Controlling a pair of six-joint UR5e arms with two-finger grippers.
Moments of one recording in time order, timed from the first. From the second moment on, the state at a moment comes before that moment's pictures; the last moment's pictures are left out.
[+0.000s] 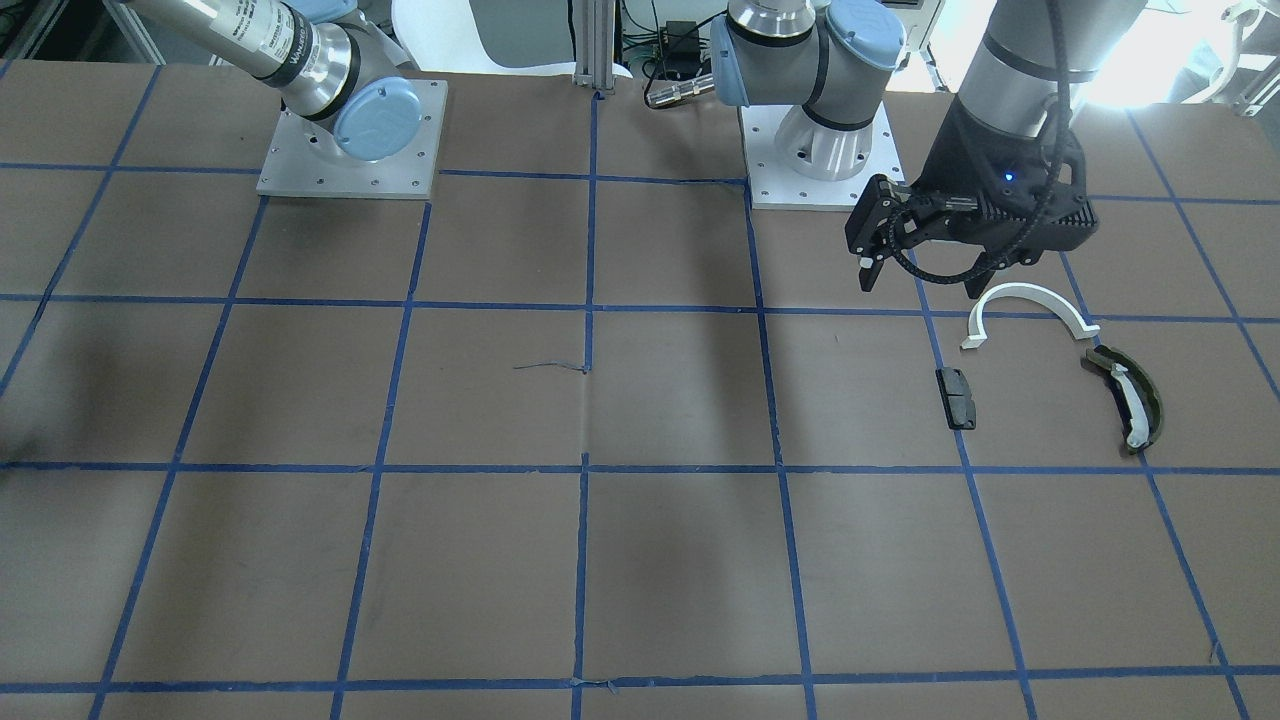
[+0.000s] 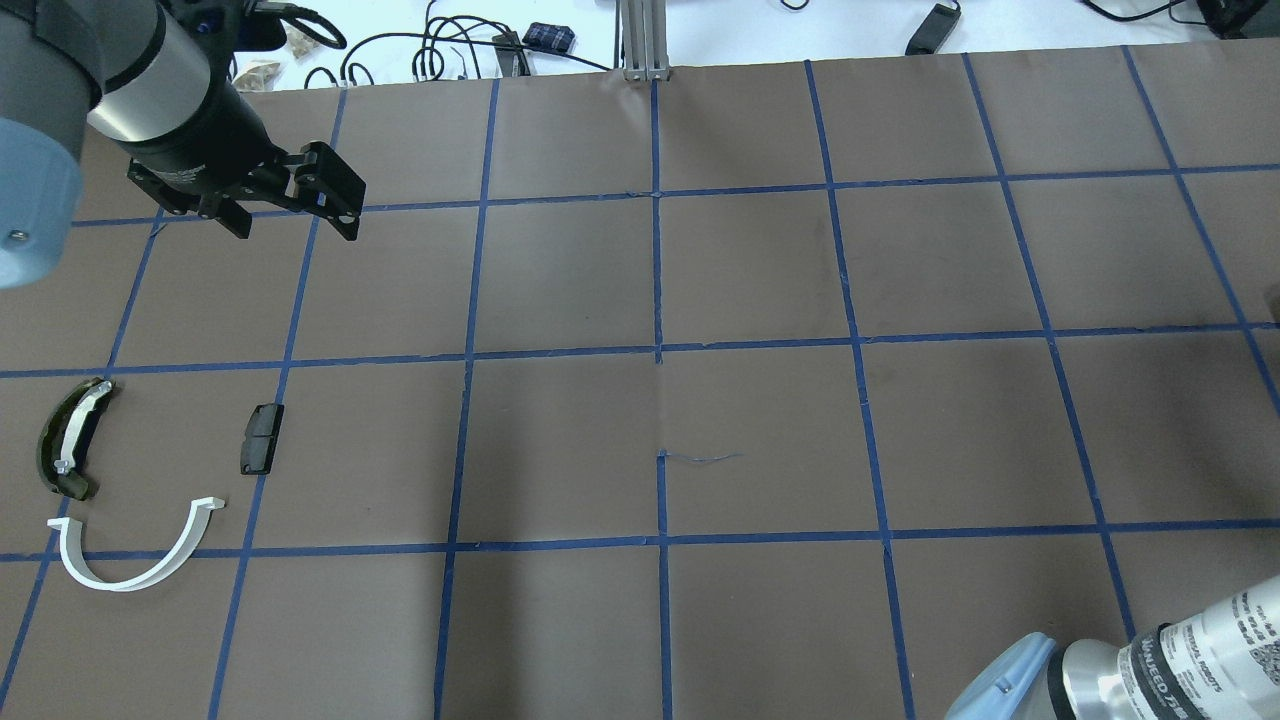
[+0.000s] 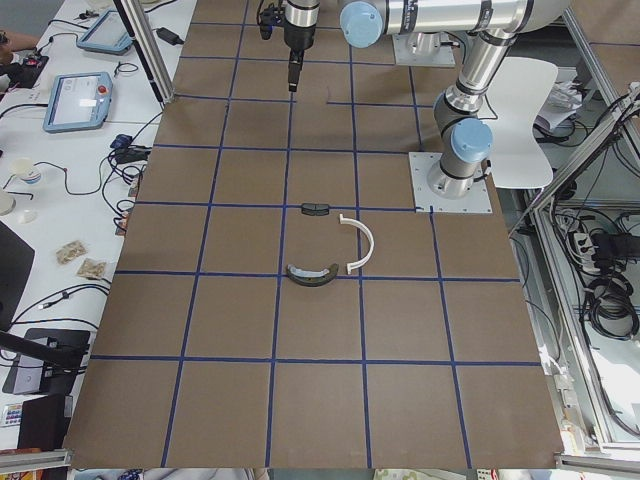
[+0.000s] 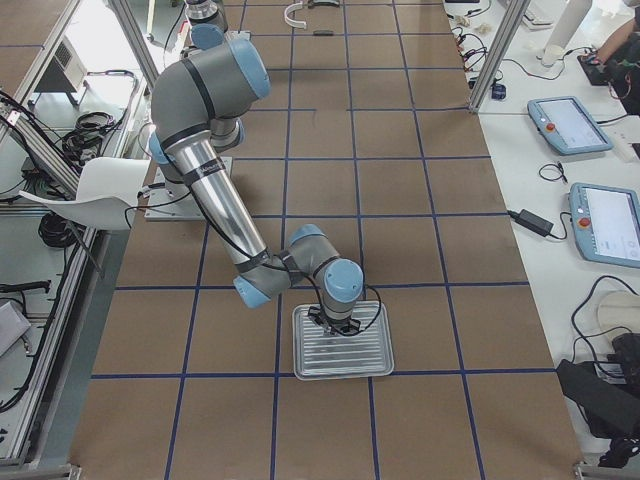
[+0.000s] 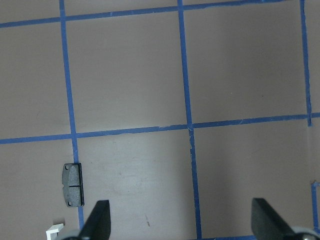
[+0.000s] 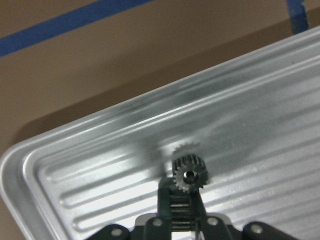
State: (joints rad) left arm -1.49 -1.53 -1.65 -1.41 1.56 0.15; right arm 0.59 -0.97 1.63 -2.26 -1.64 -2.24
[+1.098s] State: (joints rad) left arm -1.49 -1.53 -1.64 -1.41 1.56 0.15; right arm 0.83 -1.26 1.62 -2.02 -1.52 -1.72
